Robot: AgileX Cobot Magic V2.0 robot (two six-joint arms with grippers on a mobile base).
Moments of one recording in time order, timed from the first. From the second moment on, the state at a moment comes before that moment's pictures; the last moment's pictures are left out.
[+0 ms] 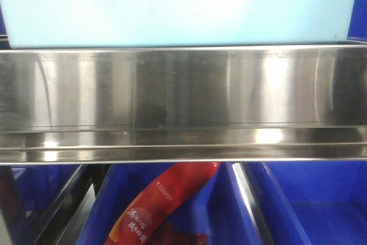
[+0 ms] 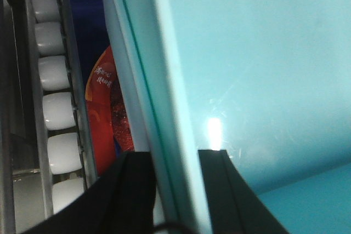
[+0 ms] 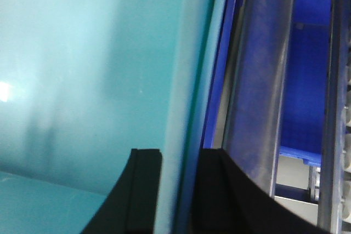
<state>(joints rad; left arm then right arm) -0.42 1.34 -1.30 -0.17 0.94 -0.12 0.37 1.37 -1.36 0.18 1.05 0.11</state>
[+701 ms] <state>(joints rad) -0.42 1.30 -1.34 -0.14 0.90 -0.11 0.37 1.32 -1.41 0.17 0.98 0.09</state>
